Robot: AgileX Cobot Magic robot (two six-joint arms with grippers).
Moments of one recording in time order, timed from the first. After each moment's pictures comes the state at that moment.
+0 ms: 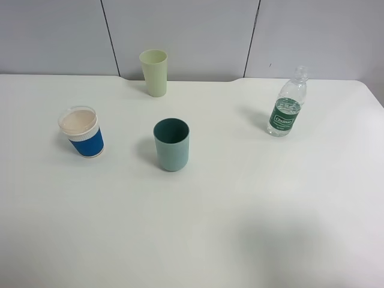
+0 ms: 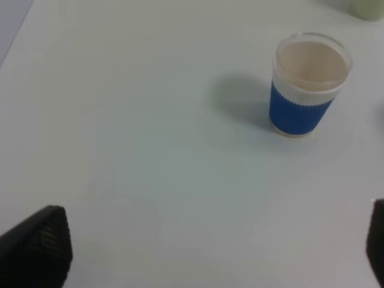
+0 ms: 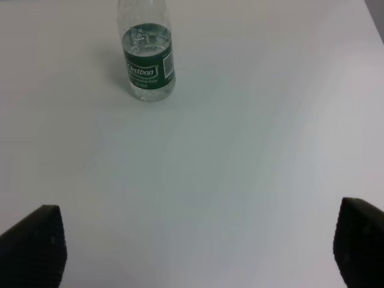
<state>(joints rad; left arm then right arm) -0.01 0.00 -0.50 0.07 1.06 -0.07 -0.03 0.00 -0.50 0.07 1.06 -0.09</state>
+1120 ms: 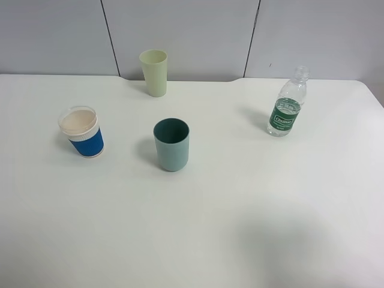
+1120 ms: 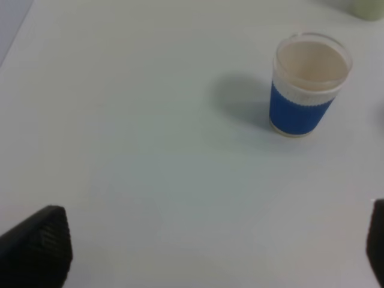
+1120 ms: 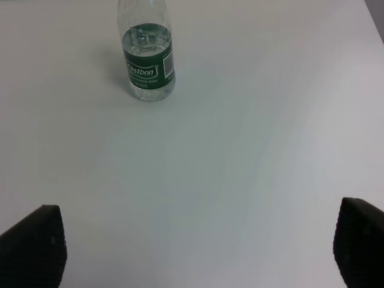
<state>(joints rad) -0.01 0.00 -0.50 0.07 1.06 -0.07 -0.03 0.00 -0.50 0.07 1.06 -0.09</state>
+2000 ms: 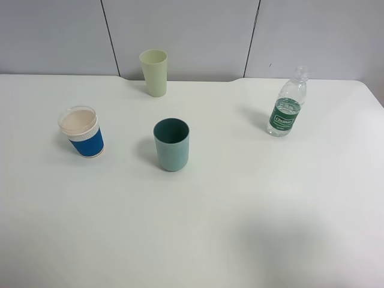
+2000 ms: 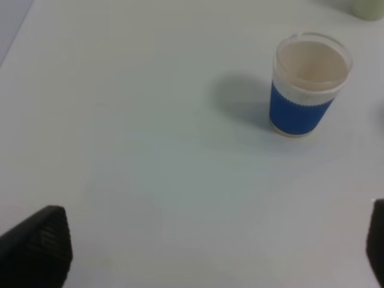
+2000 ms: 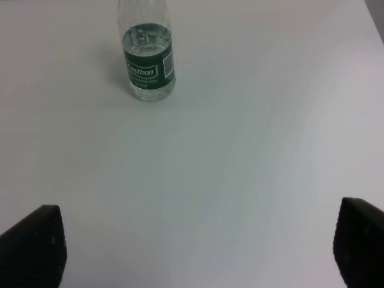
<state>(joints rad) -0.01 0.00 -0.50 0.07 1.06 -0.07 -0.03 0.00 -0.50 0.07 1.06 -0.09</state>
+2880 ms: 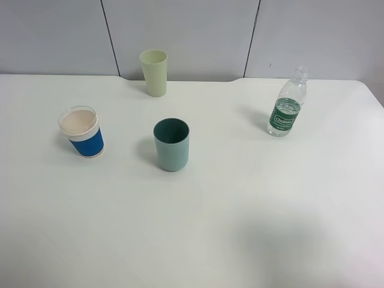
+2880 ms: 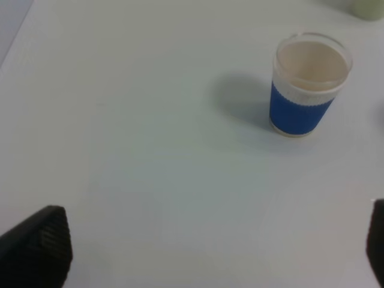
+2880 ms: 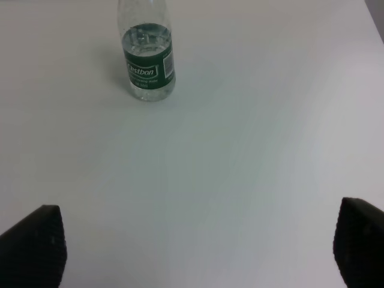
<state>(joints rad) -0.01 0.00 -0.50 0.07 1.06 -0.07 -0.03 0.00 -0.50 0.07 1.06 -0.09</state>
